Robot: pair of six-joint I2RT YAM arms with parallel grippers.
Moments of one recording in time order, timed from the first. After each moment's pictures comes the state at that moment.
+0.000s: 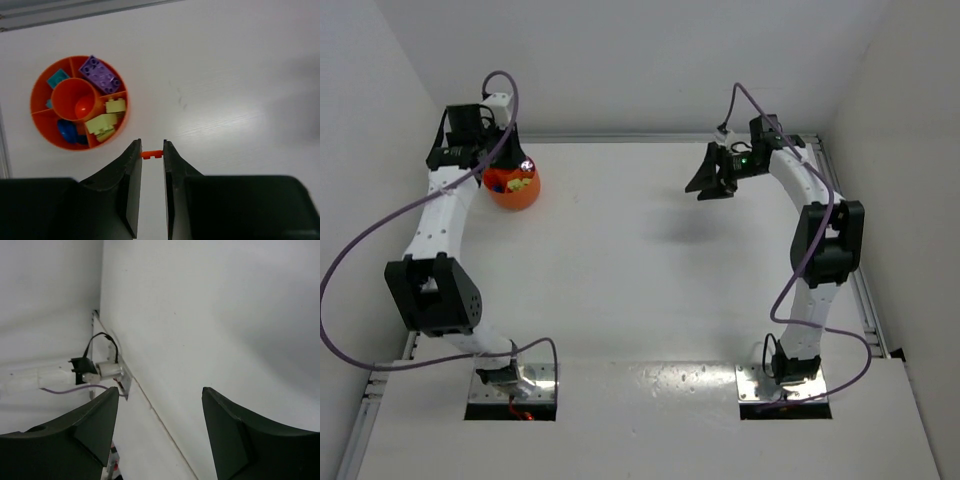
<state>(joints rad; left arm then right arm) 0.09 1.55 1.52 -0.53 0.30 0.11 0.06 2.02 1.71 -0.79 -1.02 0.17</state>
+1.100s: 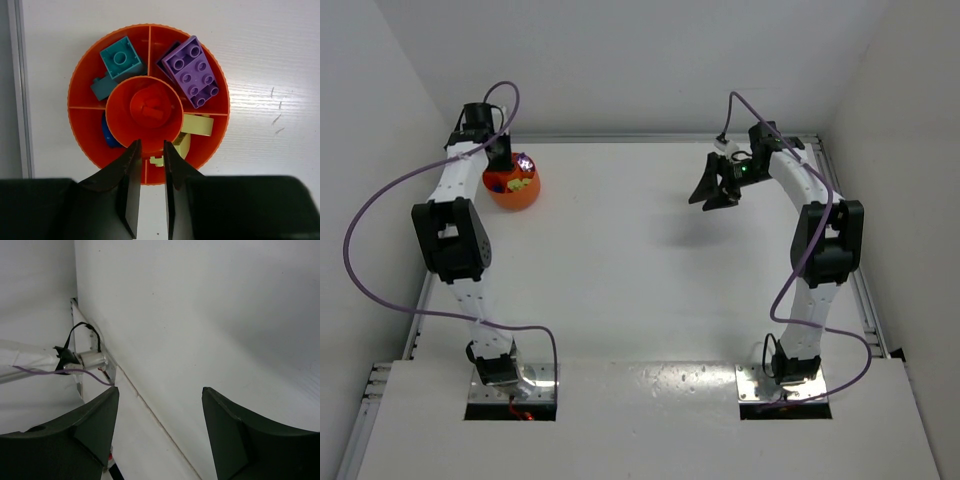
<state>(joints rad) 0.16 2.04 1.85 -0.64 0.01 0.05 0.06 2.02 1.68 -0.92 -0.92 0.04</state>
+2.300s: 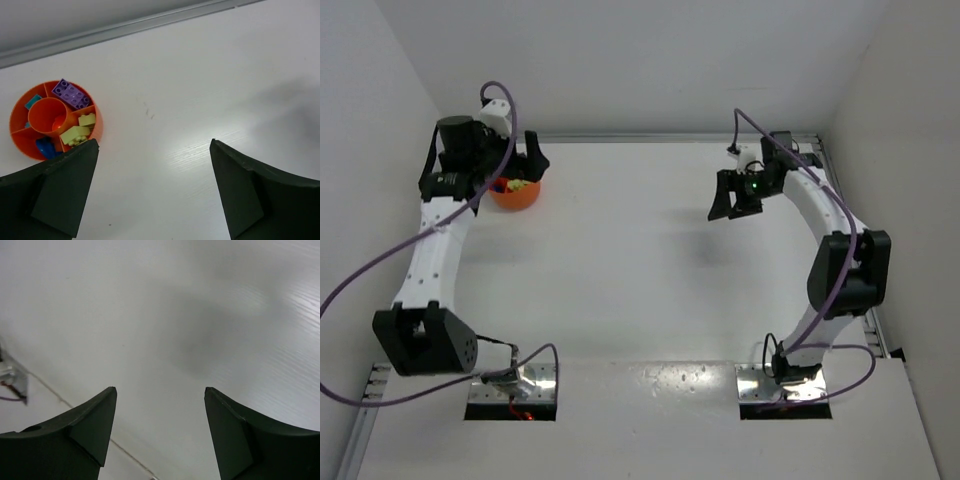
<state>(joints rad) 0.10 1.42 1.41 -0.45 0.40 0.09 0.06 1.78 1.46 -0.86 -0.61 -0.08</state>
